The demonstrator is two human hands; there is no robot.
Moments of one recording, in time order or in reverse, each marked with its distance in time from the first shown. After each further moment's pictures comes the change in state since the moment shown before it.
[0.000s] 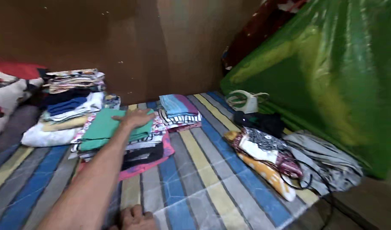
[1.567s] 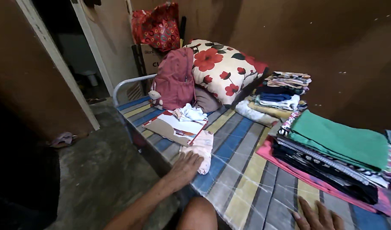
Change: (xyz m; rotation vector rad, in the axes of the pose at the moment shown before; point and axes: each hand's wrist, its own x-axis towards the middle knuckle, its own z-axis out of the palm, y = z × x) left_hand -0.464 -0.240 0.055 0.163 0.382 -0.188; right_hand 0.000 0.037 0.016 -0.318 -0.012 -0.021
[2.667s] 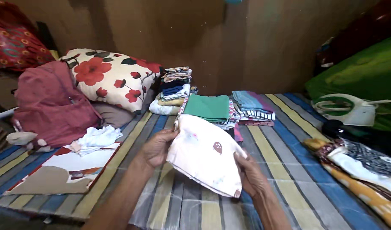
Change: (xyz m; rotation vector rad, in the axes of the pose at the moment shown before) left_hand 0.152 0.183 -0.058 -1.770 -0.369 -0.195; right_hand -0.010 0.019 -0.071 1.879 0.395 0.280
